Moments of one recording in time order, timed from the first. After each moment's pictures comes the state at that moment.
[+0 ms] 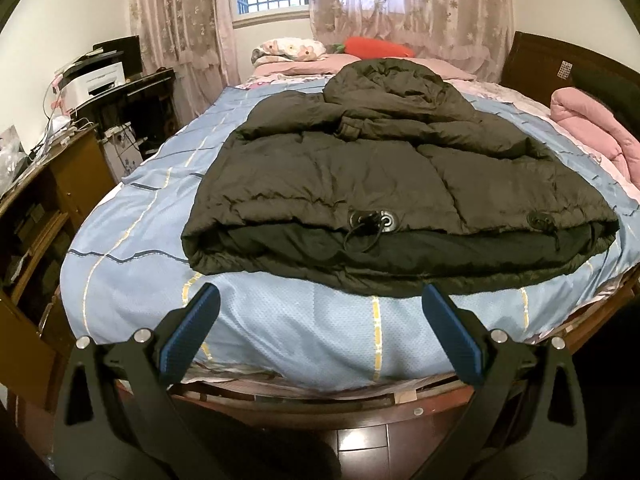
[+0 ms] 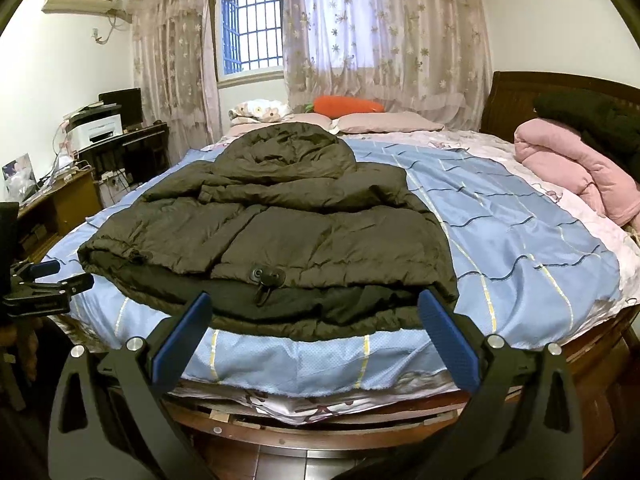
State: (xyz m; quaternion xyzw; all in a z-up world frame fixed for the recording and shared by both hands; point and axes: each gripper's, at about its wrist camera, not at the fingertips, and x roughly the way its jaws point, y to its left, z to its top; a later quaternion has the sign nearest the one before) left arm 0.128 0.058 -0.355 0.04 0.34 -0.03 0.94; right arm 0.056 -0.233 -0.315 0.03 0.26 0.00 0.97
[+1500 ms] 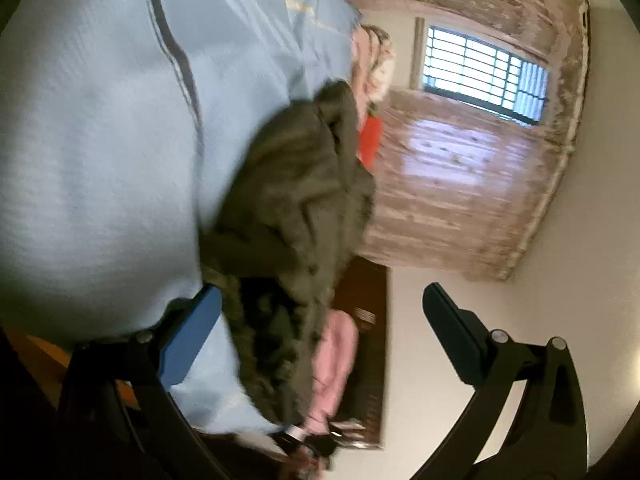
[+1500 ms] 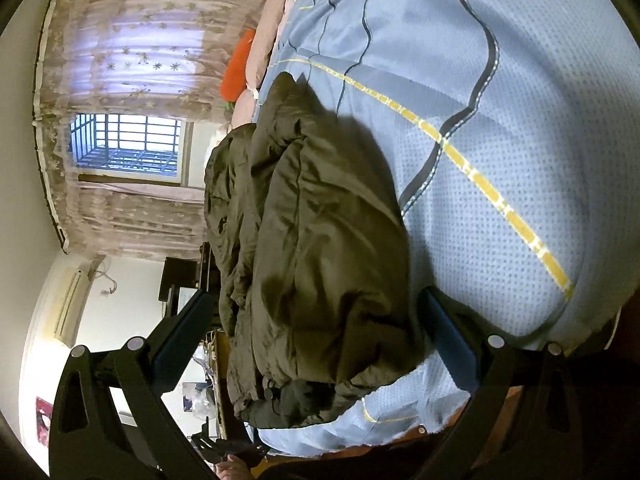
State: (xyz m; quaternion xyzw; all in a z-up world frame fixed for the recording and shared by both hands) left arm 0.211 0.268 -0.457 -0.68 0.31 -0.17 0.65; right arm 0.149 -0.418 -0.427 0.59 0.33 0.06 0.73
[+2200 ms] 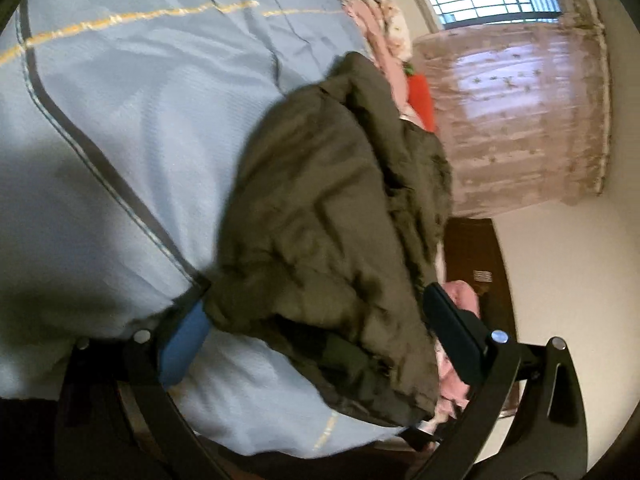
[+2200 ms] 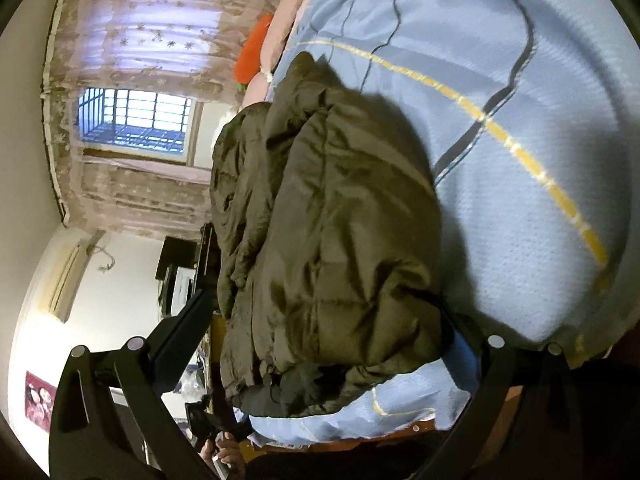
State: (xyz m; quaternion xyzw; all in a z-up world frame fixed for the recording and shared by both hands) left arm 0.245 0.250 -0.424 -0.49 0.40 -0.13 0.76; right arm 0.161 -0.397 -0.421 0.56 0.34 0.09 0.75
